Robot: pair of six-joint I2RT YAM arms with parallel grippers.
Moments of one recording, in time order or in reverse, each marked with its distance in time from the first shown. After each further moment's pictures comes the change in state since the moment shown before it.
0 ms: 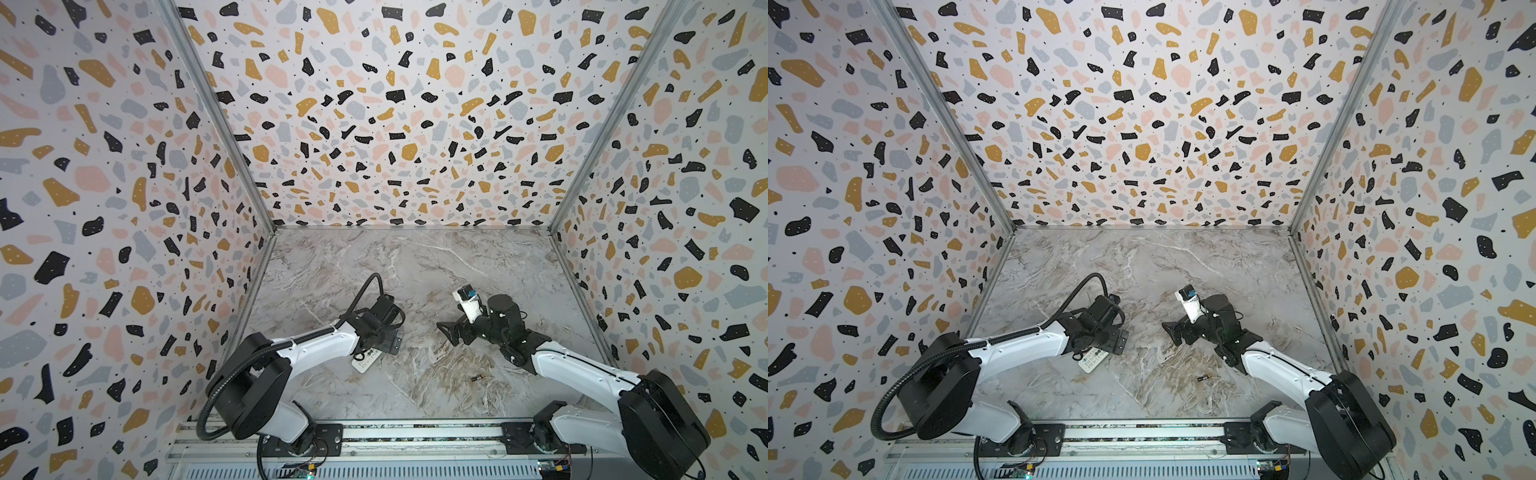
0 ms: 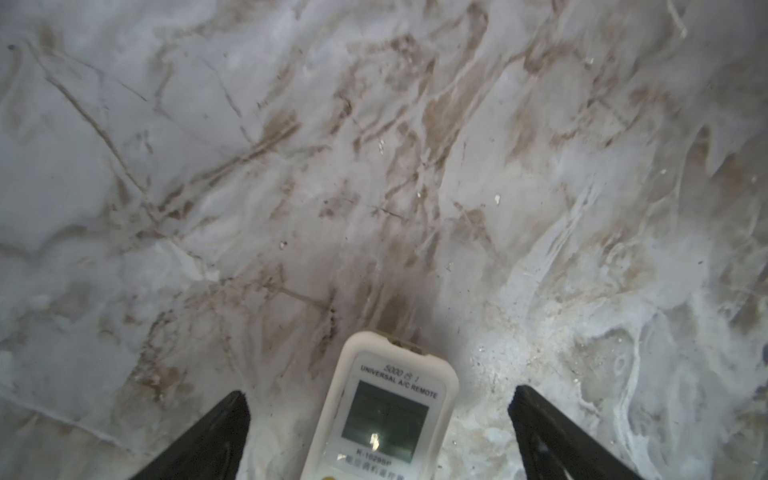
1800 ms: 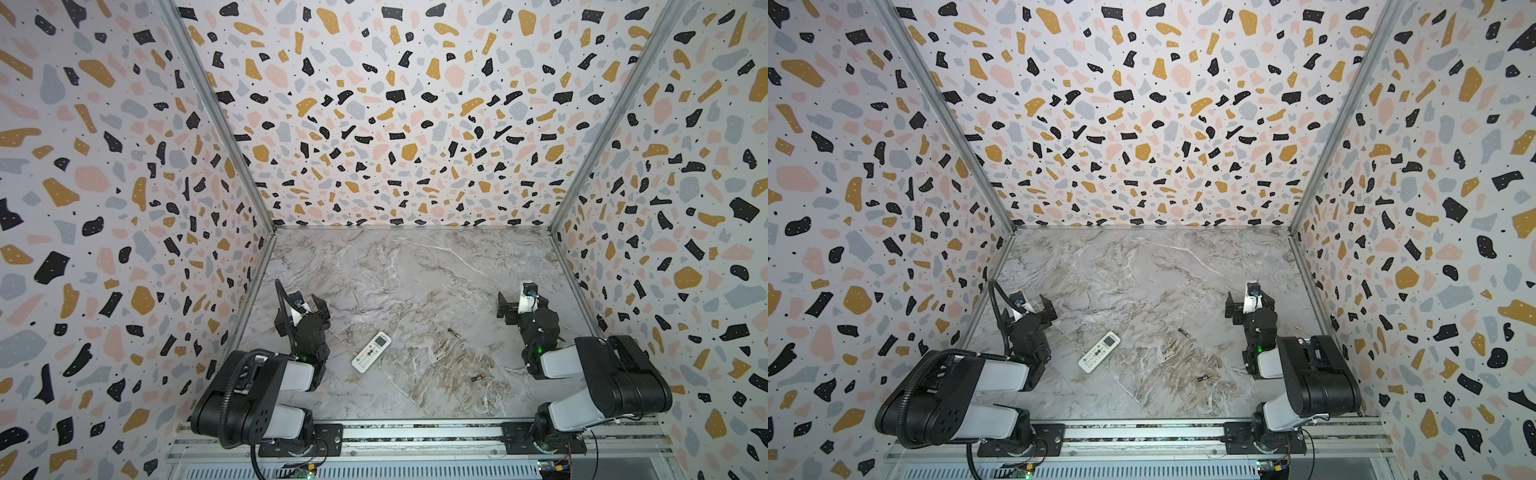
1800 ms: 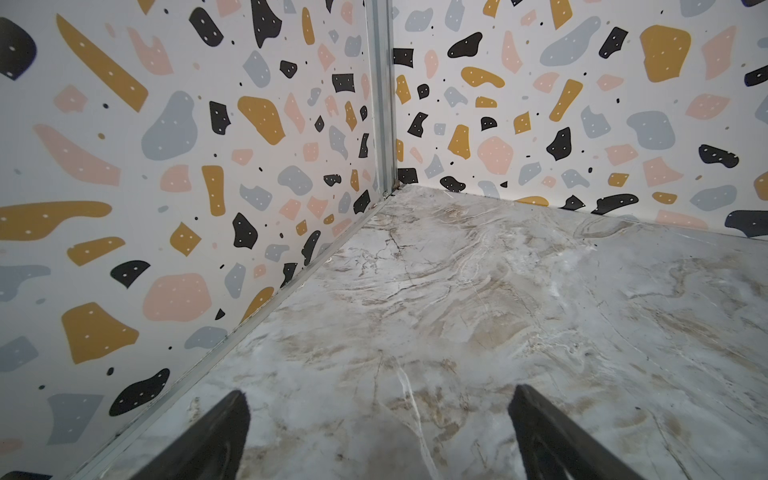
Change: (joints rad) left arm 0.557 -0.092 -0.651 1.542 -0.523 0.248; right arm -0.489 0.315 -0.292 0.940 0.341 -0.074
